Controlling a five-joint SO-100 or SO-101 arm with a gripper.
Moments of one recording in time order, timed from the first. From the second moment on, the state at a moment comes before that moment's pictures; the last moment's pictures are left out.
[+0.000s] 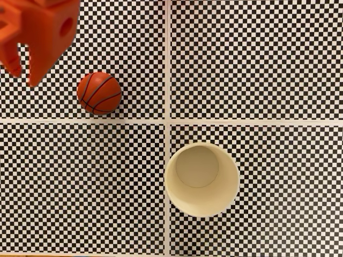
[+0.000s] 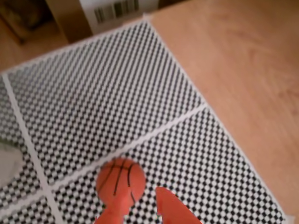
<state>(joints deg) 34.8 118.8 96.9 71.7 -100.5</state>
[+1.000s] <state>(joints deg) 22.6 113.2 100.9 83.1 -91.2</state>
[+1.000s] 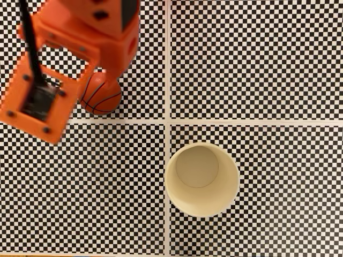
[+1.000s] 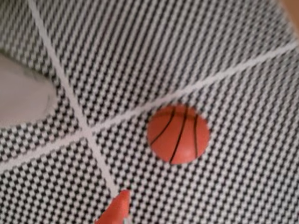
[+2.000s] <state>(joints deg) 19.3 83.9 74.6 97.3 -83.2</state>
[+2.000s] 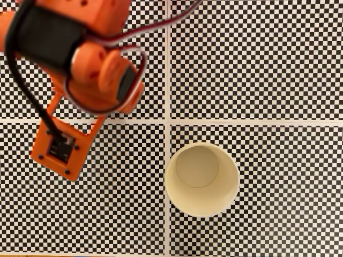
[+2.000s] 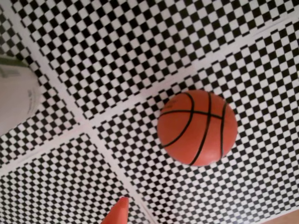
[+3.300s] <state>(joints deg) 21.4 69.8 70.8 90.1 -86.7</state>
